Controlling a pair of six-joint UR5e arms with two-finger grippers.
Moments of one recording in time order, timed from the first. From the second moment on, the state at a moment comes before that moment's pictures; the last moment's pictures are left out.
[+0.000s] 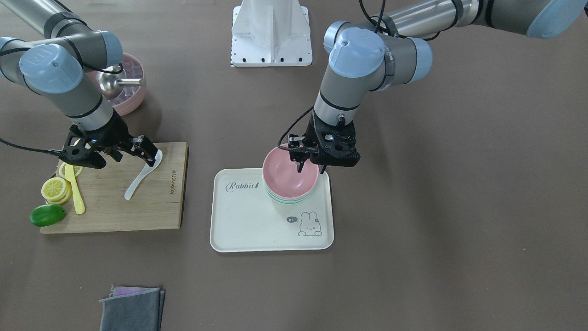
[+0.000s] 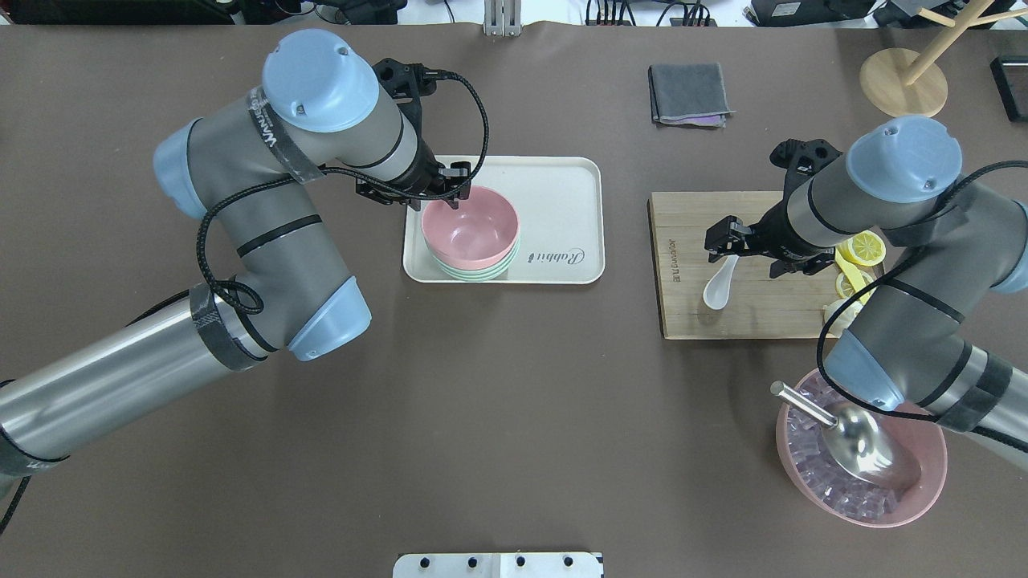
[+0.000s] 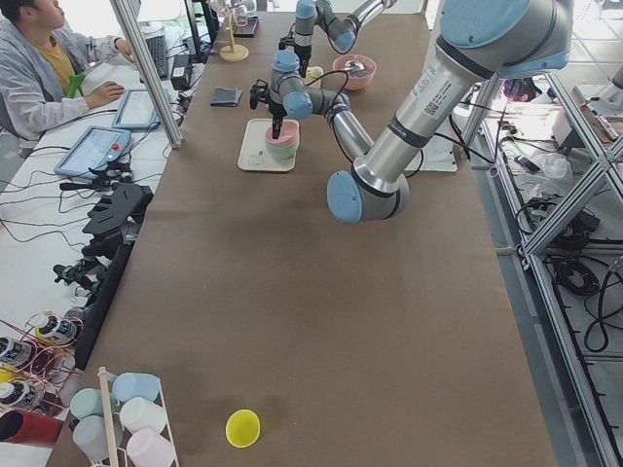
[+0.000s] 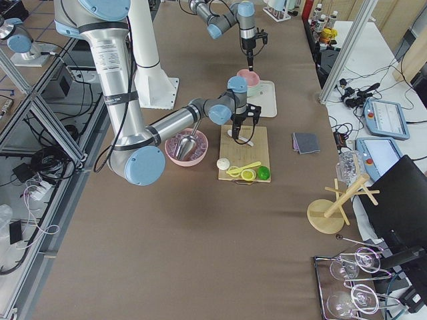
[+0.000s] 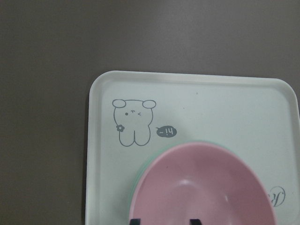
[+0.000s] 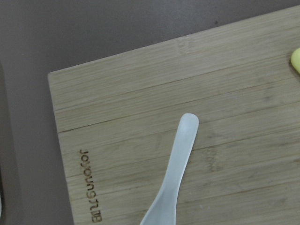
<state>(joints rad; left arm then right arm) -0.69 -2.34 -1.56 -1.77 -1.92 -1.15 0.79 -1.32 1.74 -1.26 2.04 1.27</state>
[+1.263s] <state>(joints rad) -0.72 -2.29 -1.63 -1.77 -1.91 -1.16 0.77 -1.25 1.62 -1.26 2.01 1.41</state>
